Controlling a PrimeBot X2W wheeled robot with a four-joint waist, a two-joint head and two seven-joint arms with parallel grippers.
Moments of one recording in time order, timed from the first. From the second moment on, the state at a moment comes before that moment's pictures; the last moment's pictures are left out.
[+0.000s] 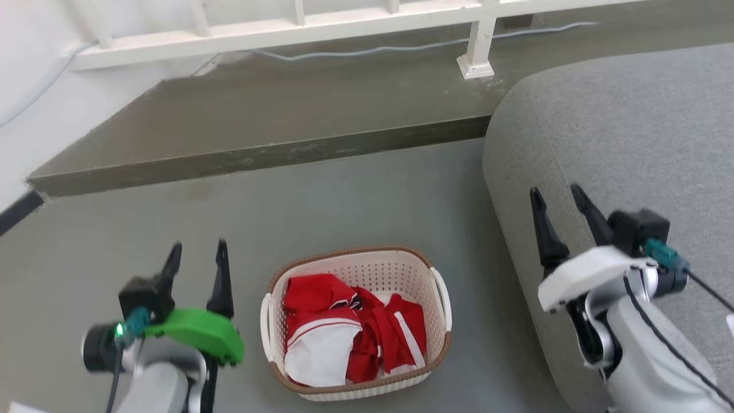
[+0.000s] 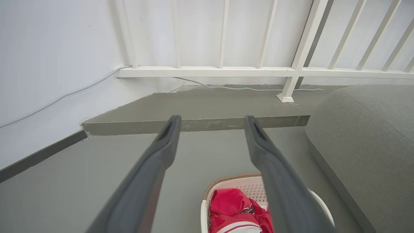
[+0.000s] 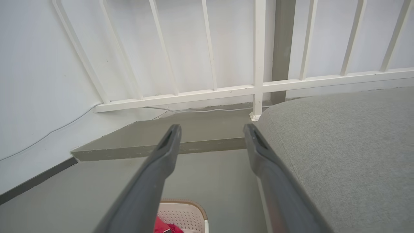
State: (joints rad) left arm -0.21 0.14 -0.35 0.36 -0.45 0.12 -0.25; right arm -0.26 -0.21 0.39 0.38 0.44 -0.09 -0.25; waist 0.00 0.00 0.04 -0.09
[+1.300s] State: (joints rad) left arm 0.01 0.11 -0.30 0.18 -0.35 0.12 -0.25; right arm -0.05 -0.21 0.36 0.22 0.38 -0.11 -0.25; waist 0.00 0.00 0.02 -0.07
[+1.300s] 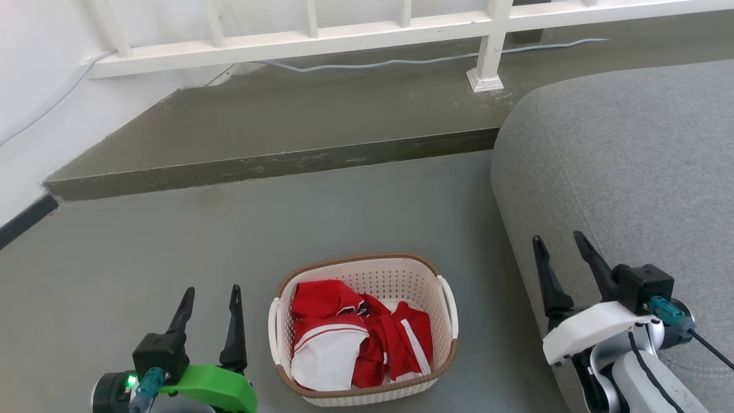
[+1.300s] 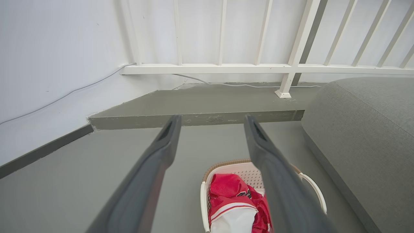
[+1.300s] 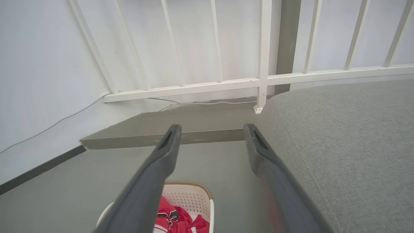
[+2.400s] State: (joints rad) left arm 0.06 0.09 -0.29 0.15 -0.45 0.10 -0.23; right arm 0.01 -0.17 0.32 0.21 0.50 -0.09 -0.24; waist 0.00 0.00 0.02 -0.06
